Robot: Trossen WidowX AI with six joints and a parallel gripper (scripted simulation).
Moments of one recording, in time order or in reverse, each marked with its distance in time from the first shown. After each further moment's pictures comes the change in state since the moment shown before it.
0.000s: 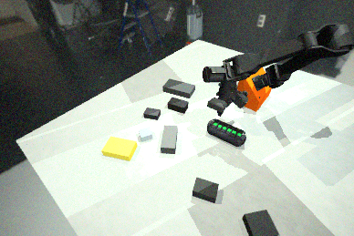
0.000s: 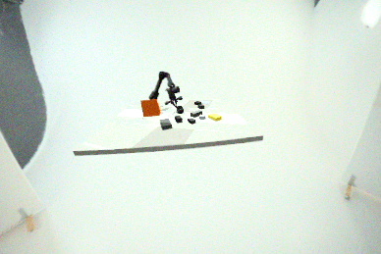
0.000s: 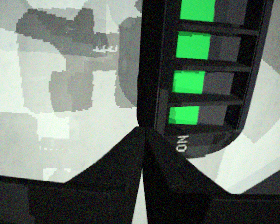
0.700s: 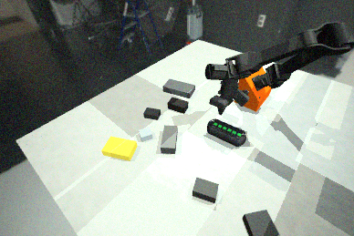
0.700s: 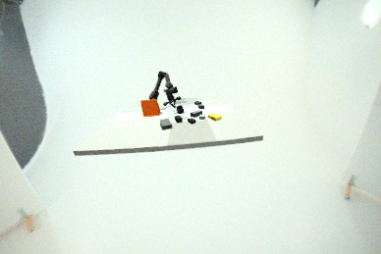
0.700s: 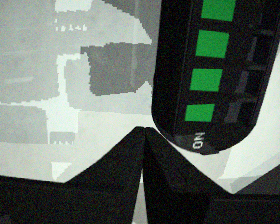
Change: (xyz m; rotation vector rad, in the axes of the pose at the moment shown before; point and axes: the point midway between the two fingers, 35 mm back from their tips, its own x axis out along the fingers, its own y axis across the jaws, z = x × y) arm 0.000 0.014 -0.002 -0.016 0.009 -0.048
